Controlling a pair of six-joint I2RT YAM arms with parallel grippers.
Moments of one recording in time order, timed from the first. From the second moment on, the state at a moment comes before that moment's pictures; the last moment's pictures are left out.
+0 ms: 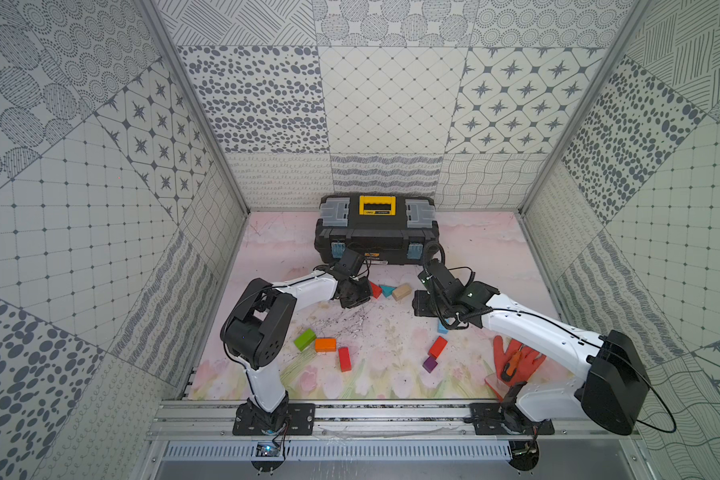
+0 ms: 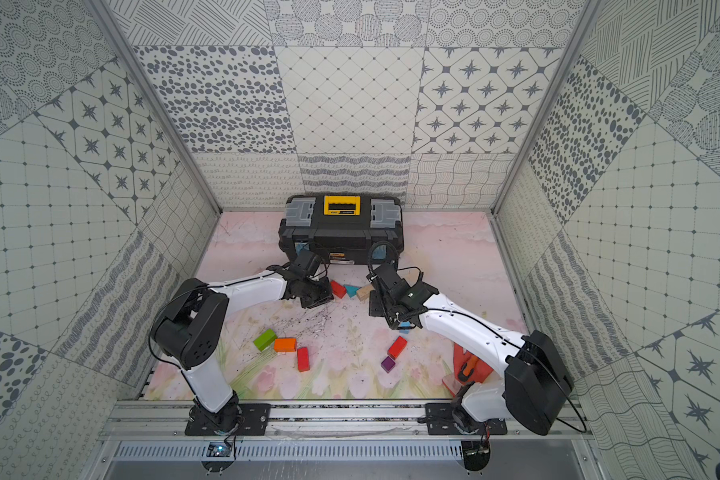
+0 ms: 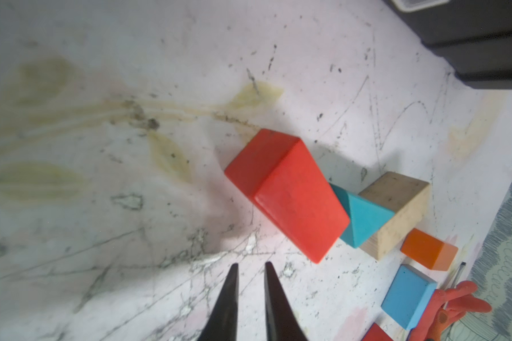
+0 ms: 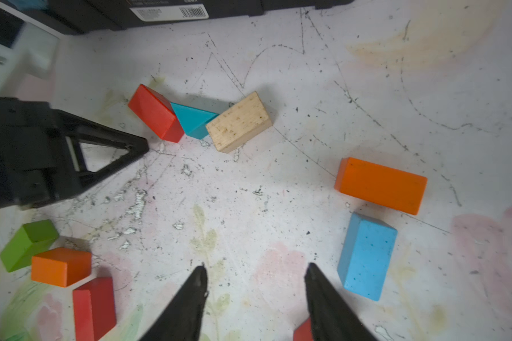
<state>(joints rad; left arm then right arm) -0.54 1.76 1.05 -0.39 0.23 -0.82 0.76 1.38 1.00 -0.67 0.19 0.69</state>
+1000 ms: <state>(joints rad) -0.40 1.88 1.18 -0.41 0.17 -0.75 0.71 1.44 1.03 -0.71 0.14 0.69</state>
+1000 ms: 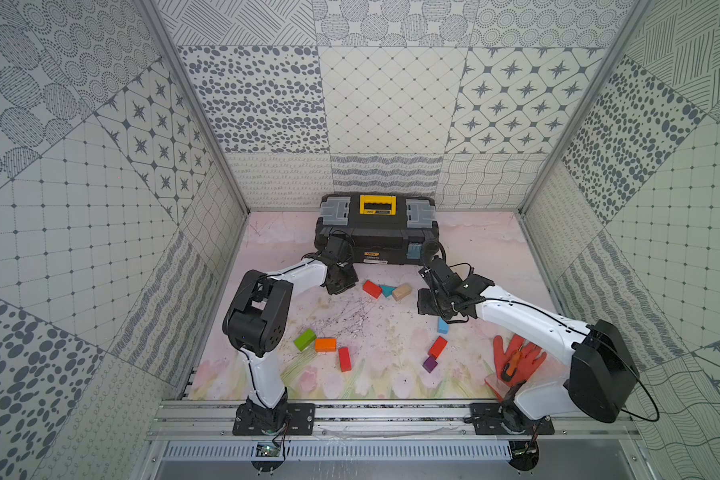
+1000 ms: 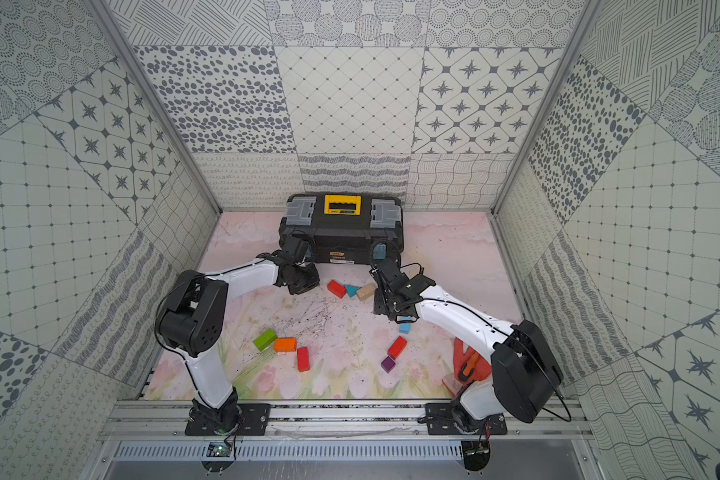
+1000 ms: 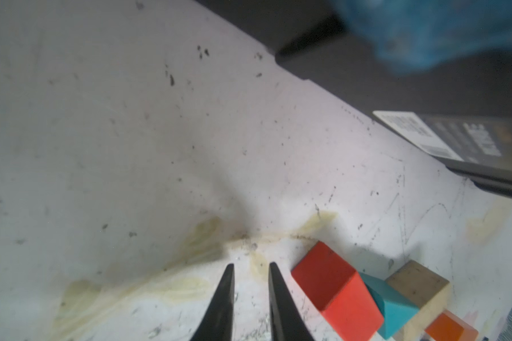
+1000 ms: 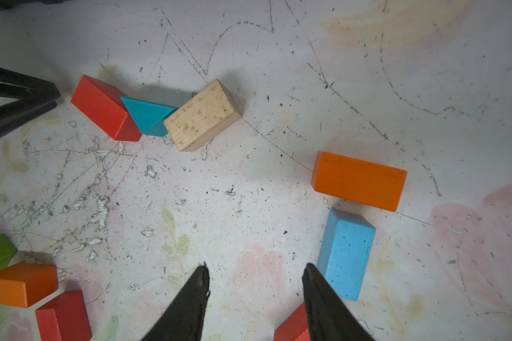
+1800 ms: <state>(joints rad) -0.46 1.92 1.20 -0.36 0.19 -0.77 0.71 1.42 1.01 -0.69 0.14 0.70</state>
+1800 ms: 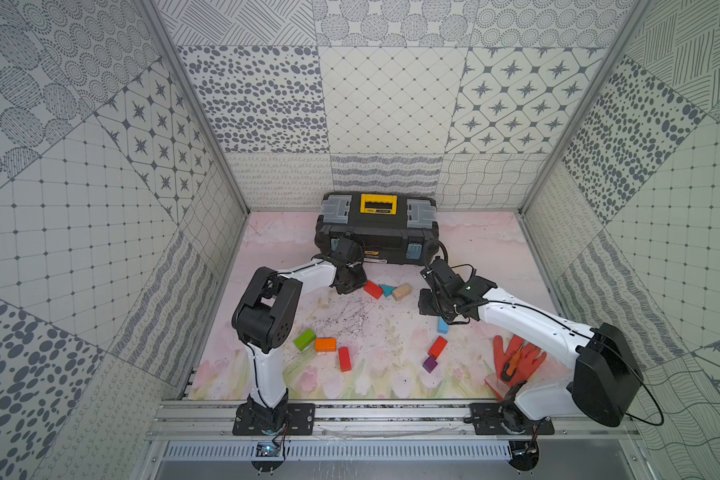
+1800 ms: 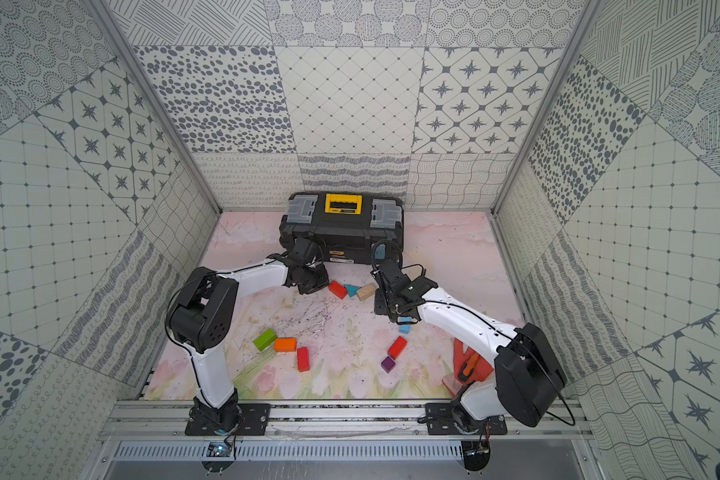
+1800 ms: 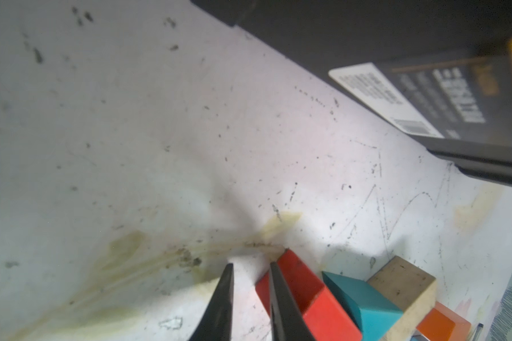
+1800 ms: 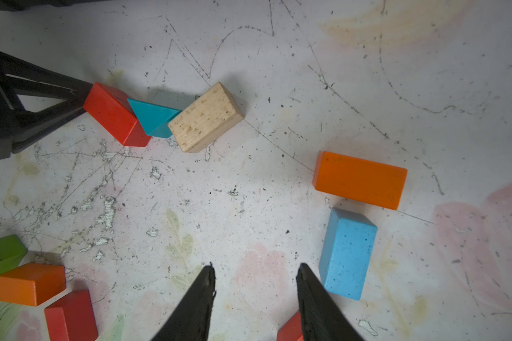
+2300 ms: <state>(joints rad) -0.46 1.87 1.19 -0.35 0.17 -0.77 0.71 1.40 1.00 -0.70 0.14 0.70</state>
